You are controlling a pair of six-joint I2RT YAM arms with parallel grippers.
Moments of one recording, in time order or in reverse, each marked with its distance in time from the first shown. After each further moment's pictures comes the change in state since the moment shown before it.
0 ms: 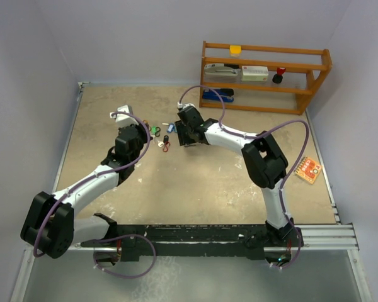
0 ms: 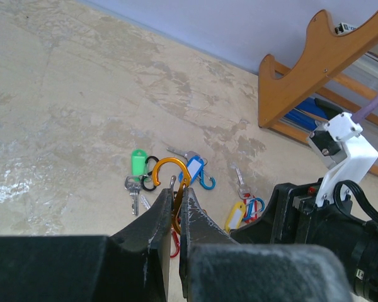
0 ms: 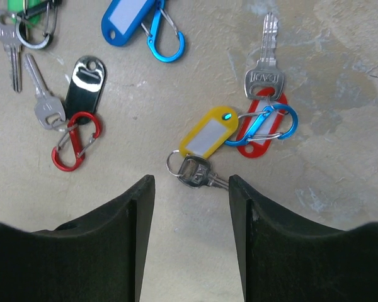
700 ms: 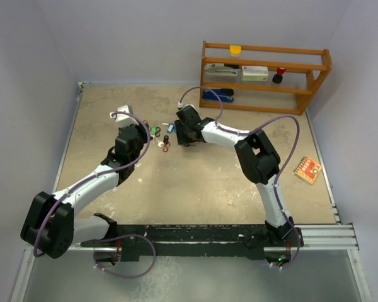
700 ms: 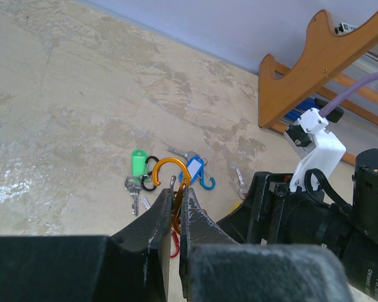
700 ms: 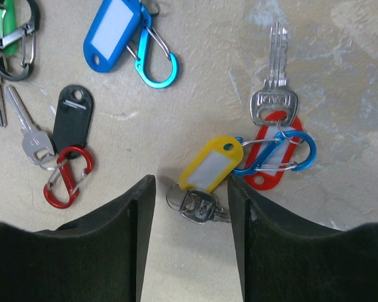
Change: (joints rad) left arm 0.000 0.000 0.000 0.000 0.000 0.000; right arm -0.019 0.103 0.084 -0.010 -0.018 0.077
